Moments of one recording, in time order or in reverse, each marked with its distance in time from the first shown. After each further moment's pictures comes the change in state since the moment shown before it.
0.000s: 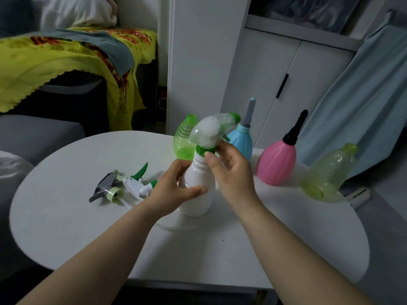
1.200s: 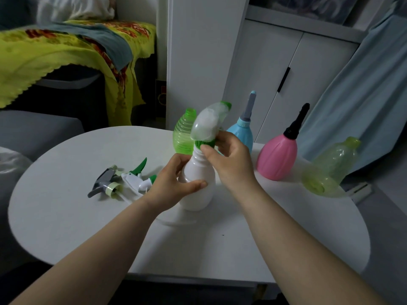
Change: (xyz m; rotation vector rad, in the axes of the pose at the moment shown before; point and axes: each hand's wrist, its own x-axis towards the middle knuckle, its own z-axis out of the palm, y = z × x) left_hand 0.002 -0.003 0.002 -0.010 0.007 0.024; right_hand 0.010 0.000 0.000 0.016 -0.029 0.081
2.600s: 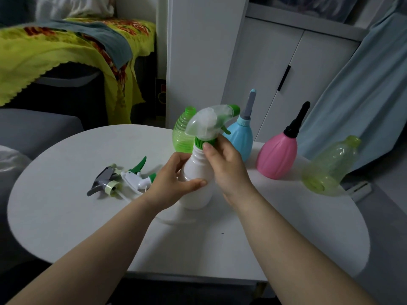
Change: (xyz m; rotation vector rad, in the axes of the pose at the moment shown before) left_hand -0.001 0.004 0.001 0.014 -0.003 -0.002; right_hand -0.004 0.012 0.005 0.179 -0.138 0.046
